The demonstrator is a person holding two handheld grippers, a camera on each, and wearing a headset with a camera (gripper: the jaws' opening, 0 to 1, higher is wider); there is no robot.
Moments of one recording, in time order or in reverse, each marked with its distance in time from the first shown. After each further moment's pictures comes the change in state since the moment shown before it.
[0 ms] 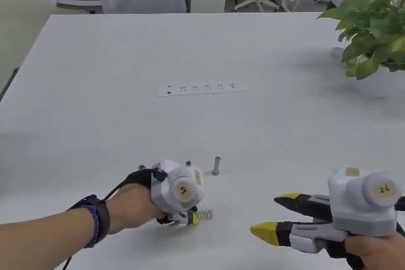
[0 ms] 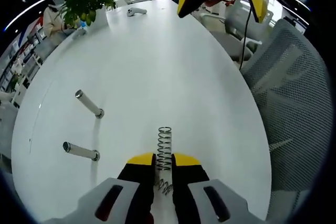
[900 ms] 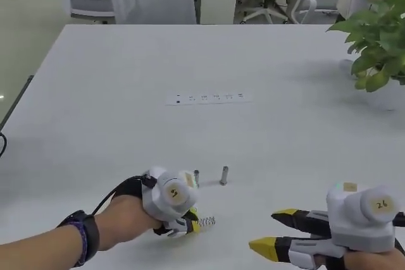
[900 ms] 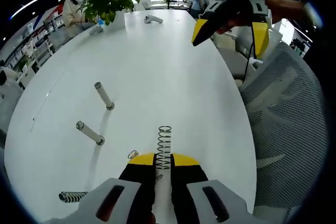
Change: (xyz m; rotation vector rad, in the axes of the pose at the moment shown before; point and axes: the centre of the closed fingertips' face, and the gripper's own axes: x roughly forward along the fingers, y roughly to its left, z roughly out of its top) left arm -0.029 -0.003 -0.002 -0.152 -0.086 0.032; right arm 0.014 0.014 -0.003 0.005 0.008 0.051
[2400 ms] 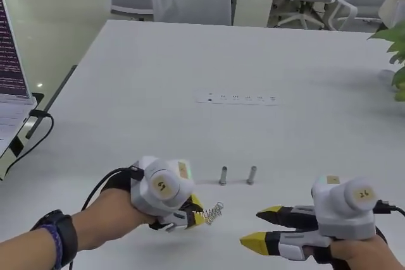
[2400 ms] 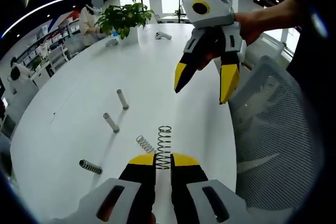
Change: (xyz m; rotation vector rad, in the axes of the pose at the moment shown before) left arm -0.073 -0.014 -0.003 -0.045 -0.110 0.093; right arm 0.055 0.043 0.014 -0.099 0.060 0.207
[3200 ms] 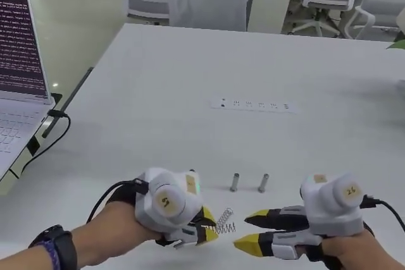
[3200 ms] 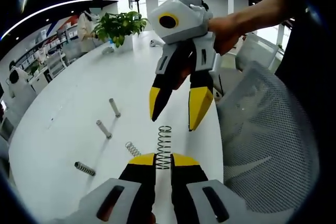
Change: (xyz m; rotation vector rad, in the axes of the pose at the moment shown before) left arm -0.011 -0.024 0.012 0.014 -0.053 -0.028; right arm 0.025 0.015 0.012 -0.075 0.041 0.126
